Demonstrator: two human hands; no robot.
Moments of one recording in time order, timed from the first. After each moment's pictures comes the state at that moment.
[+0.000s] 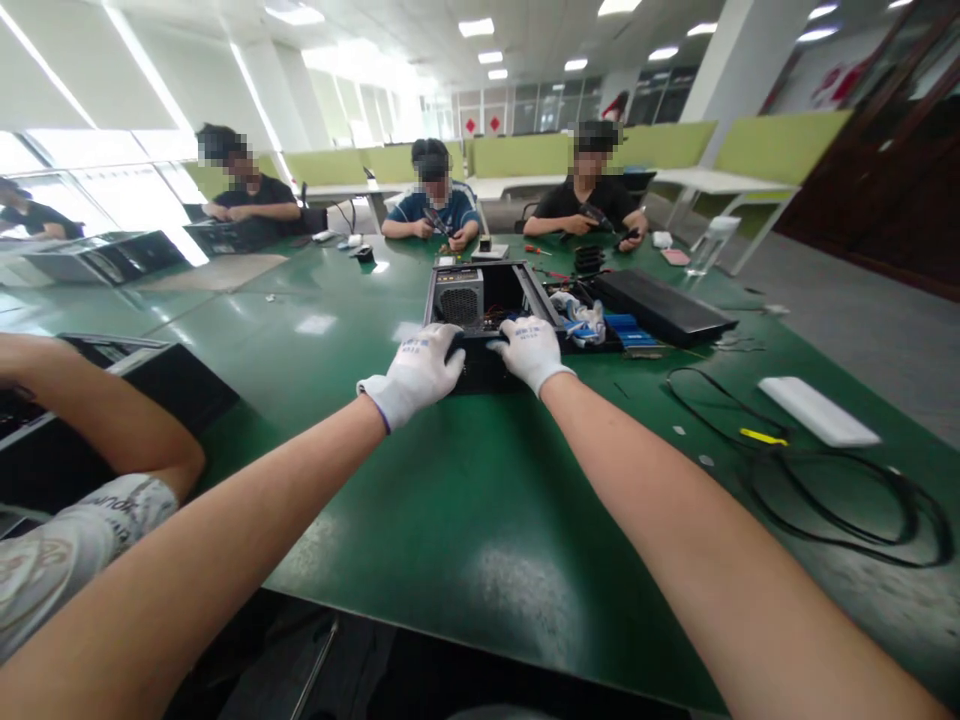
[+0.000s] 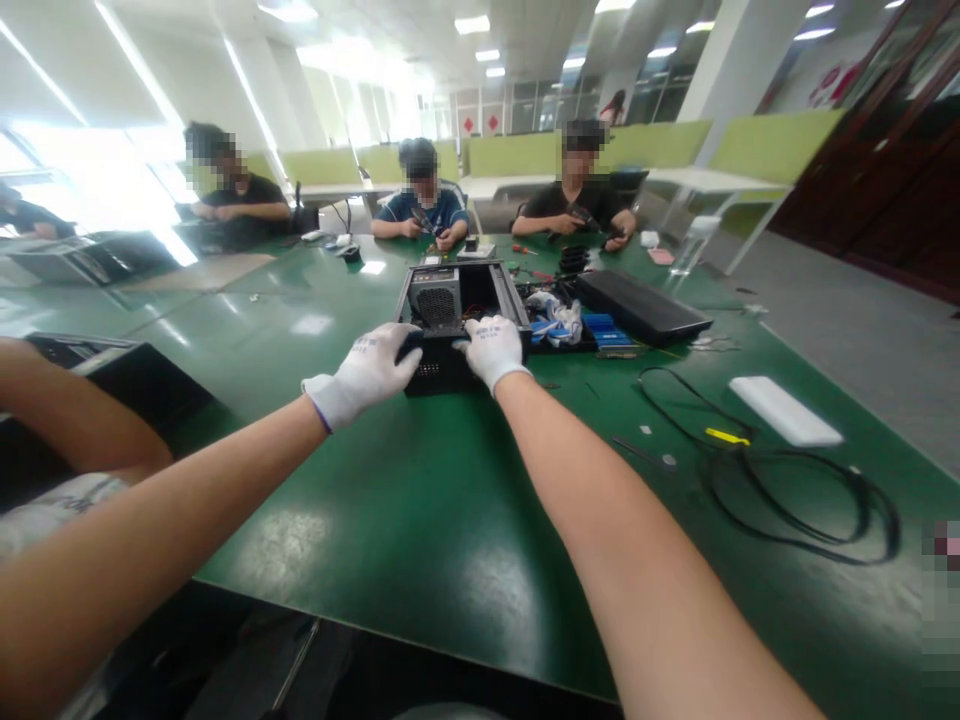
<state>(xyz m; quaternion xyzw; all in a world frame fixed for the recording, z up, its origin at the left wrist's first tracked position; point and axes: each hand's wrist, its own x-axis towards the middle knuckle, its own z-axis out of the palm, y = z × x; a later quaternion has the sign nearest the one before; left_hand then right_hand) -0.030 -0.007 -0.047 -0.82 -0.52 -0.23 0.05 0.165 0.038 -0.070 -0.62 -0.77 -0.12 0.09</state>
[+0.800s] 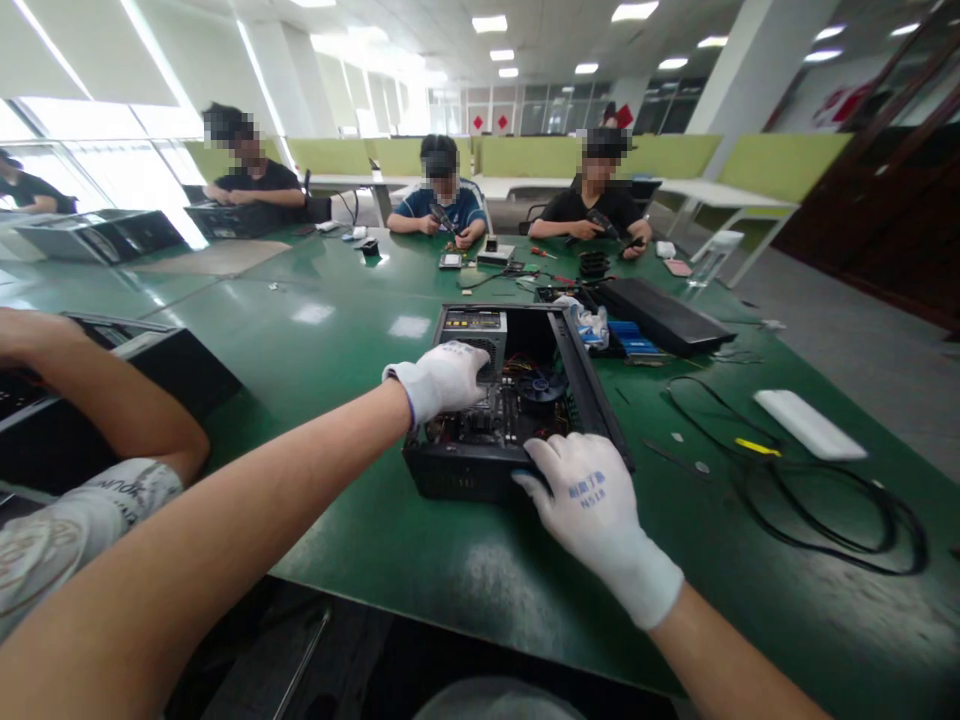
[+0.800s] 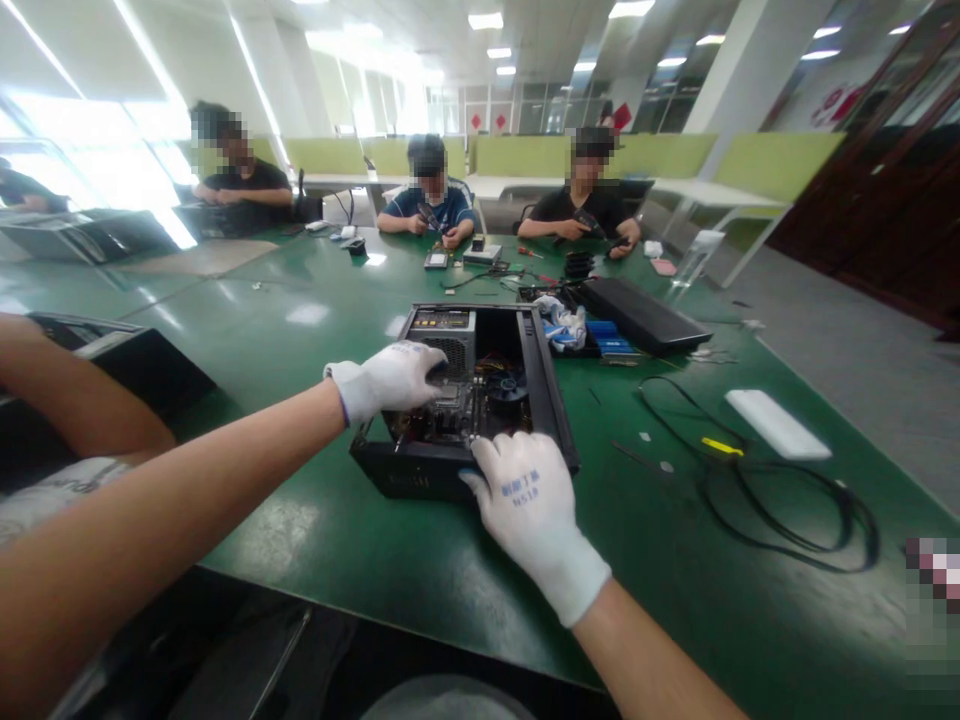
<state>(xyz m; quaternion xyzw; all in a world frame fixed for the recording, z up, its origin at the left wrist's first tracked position) -0.014 -0.022 -0.019 -0.87 -0.49 0.00 0.01 0.170 -0.161 -0.089 -0.56 -0.81 -0.12 0.12</state>
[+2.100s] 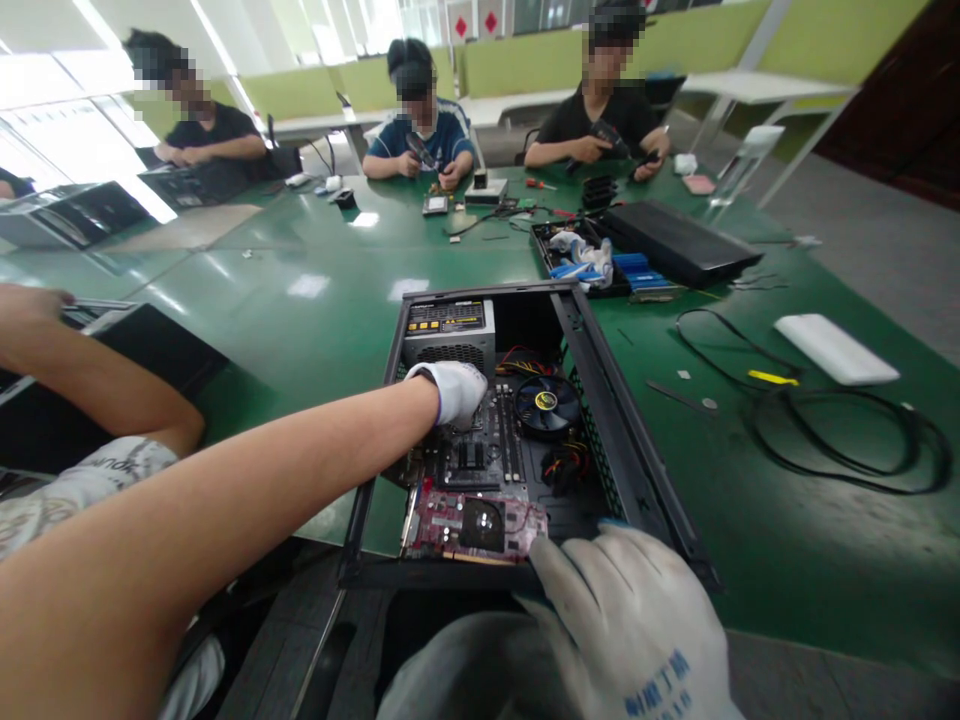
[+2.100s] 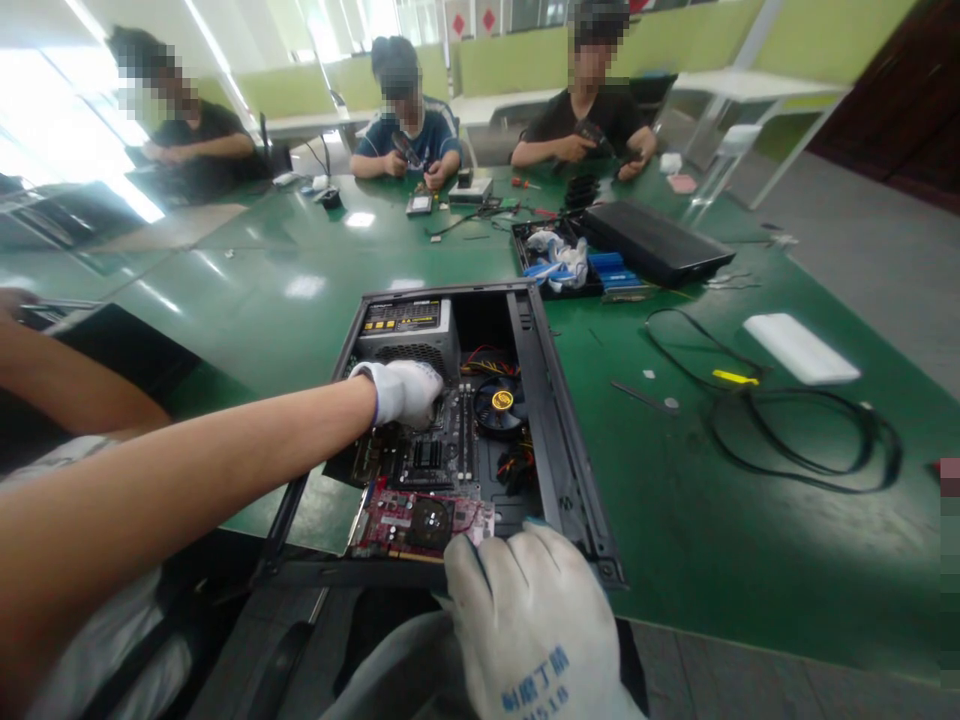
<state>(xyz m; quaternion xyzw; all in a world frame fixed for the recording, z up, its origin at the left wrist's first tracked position) 0.031 -0.041 -0.093 -0.86 -0.39 0.33 -0.01 0.174 -0.286 -0.112 -0.50 -0.81 -0.09 0.29</state>
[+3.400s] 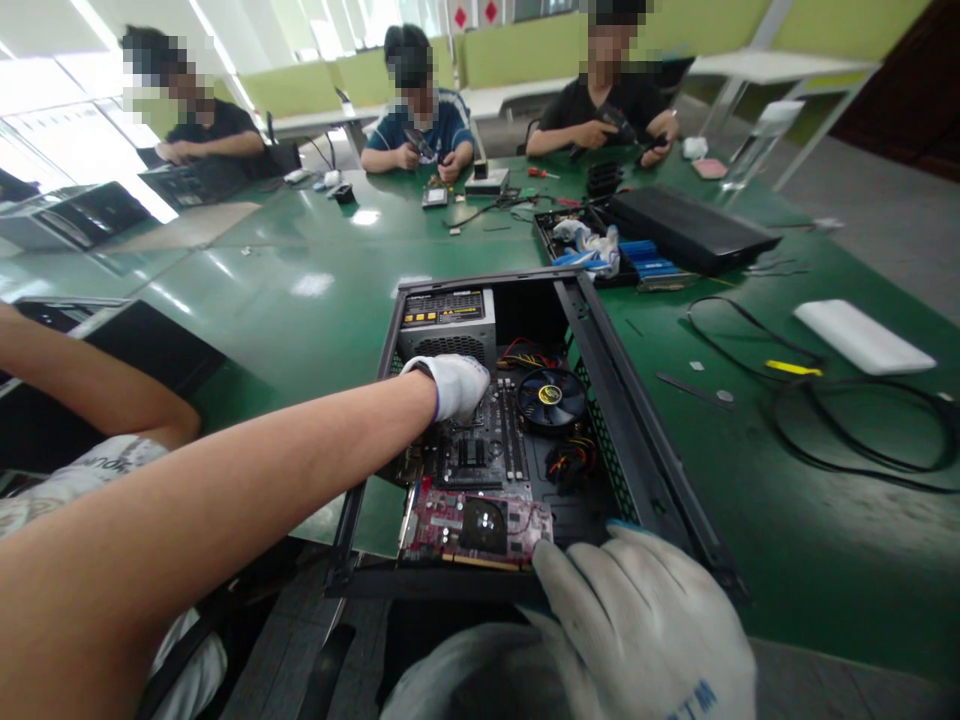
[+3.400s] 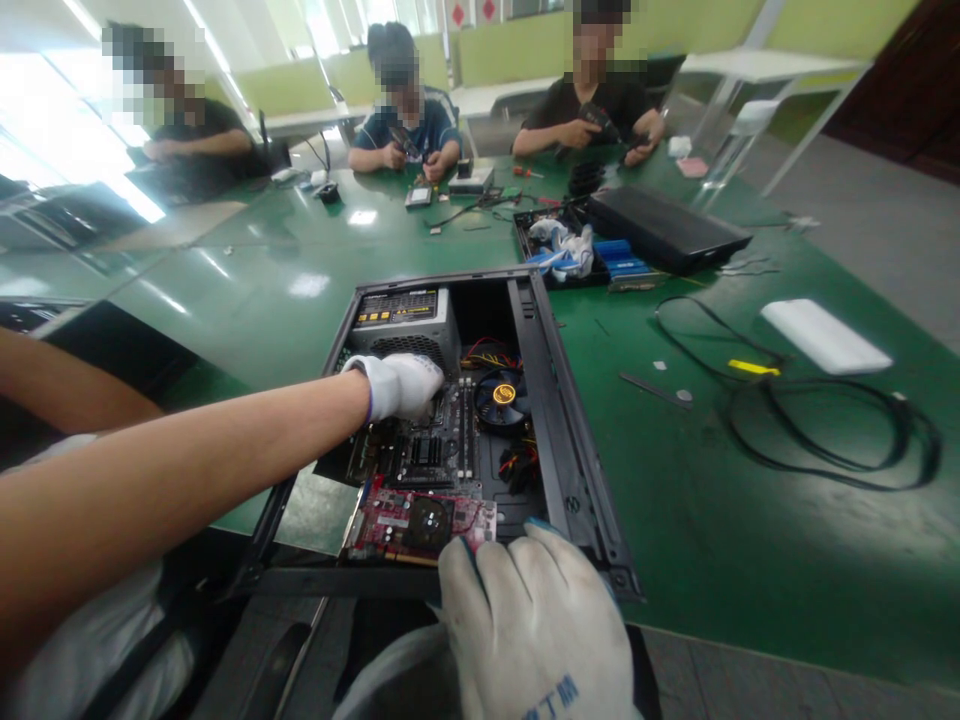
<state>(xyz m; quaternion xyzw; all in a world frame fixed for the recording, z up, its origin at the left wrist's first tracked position) 0.035 -0.043 -0.090 -0.86 -0.39 0.34 -0.01 0.173 -0.284 -0.111 -0.50 -0.81 -0.10 0.28</state>
